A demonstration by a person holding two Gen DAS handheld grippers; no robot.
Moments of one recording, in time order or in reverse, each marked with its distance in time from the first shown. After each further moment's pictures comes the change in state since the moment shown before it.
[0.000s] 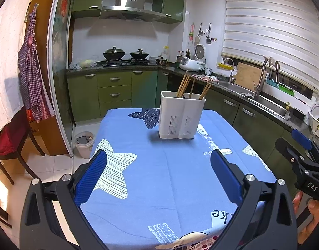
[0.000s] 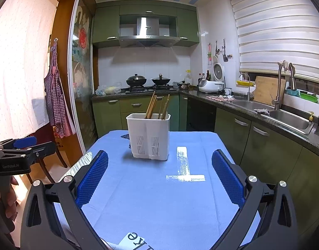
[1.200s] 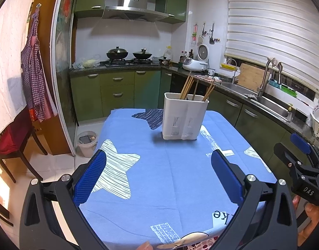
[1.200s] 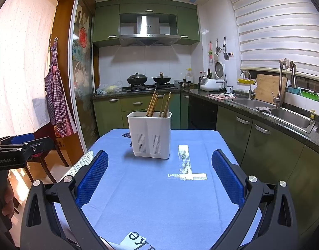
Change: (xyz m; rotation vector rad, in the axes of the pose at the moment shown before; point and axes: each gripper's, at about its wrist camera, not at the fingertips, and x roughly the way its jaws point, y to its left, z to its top) left arm -0.005 0.003 0.005 -0.006 0.001 0.023; right arm 0.005 0.003 -0.003 0.005 0.006 0.006
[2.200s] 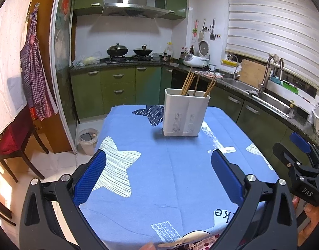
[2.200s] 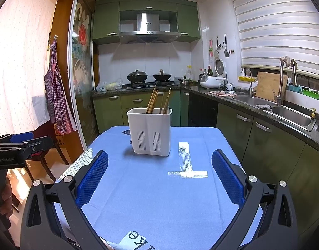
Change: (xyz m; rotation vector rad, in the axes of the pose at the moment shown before) left arm 0.007 -0.005 0.000 0.007 0.032 0.010; right arm 0.009 0.001 -0.009 0.002 0.018 0.002
